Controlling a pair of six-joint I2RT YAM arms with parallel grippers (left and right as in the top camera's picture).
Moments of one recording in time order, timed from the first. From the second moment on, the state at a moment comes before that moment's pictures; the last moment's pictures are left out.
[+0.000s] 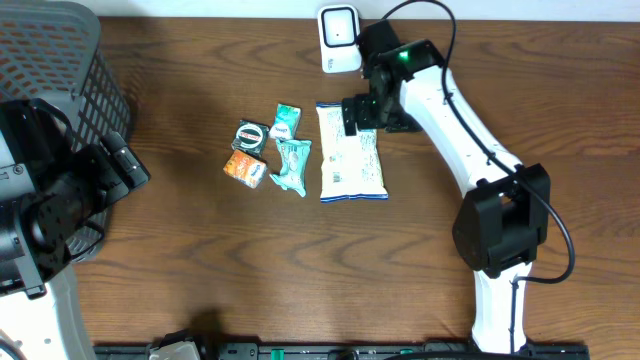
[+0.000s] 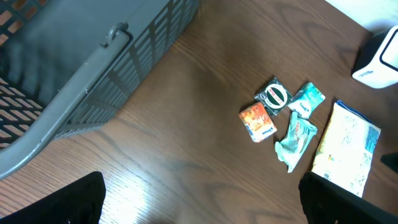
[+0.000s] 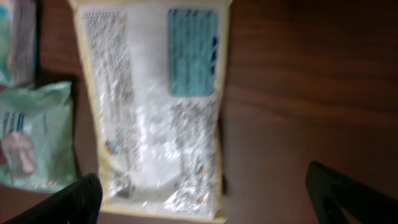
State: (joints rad) left arm 0.27 1.20 1.74 -1.50 0.01 -0.30; right arm 0.40 2.17 2.00 -1.22 -0.02 0.33
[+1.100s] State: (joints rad) left arm 0.27 1.20 1.74 -1.50 0.01 -0.30; right arm 0.13 2.33 2.00 -1.15 -0.50 0.10
